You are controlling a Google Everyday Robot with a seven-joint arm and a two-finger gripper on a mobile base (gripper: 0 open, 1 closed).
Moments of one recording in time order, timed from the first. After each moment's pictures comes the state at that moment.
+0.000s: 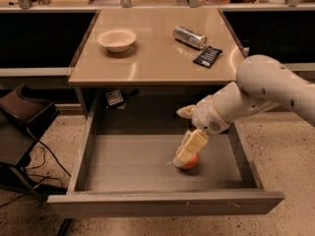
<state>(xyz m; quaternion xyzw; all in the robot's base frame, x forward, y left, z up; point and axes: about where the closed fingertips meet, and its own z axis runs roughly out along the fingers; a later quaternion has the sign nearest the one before) 0.493 -0.063 0.746 -0.60 0.71 0.28 0.24</state>
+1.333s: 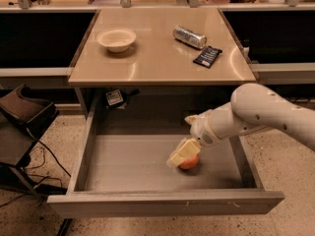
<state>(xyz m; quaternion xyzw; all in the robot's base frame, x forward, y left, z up) 0.521 -0.070 0.687 -0.51 0.78 0.23 0.28</state>
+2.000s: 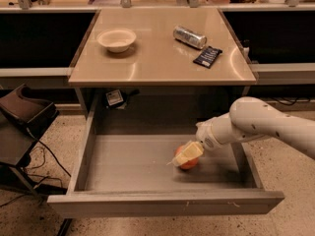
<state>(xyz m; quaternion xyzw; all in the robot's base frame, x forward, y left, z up) 0.552 -0.106 0.629 -0.44 0.83 0.20 0.27</state>
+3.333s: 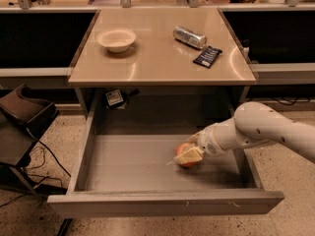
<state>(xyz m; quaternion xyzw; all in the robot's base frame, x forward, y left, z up) 0.531 -0.104 0.624 -0.45 0.82 0.23 0.26</state>
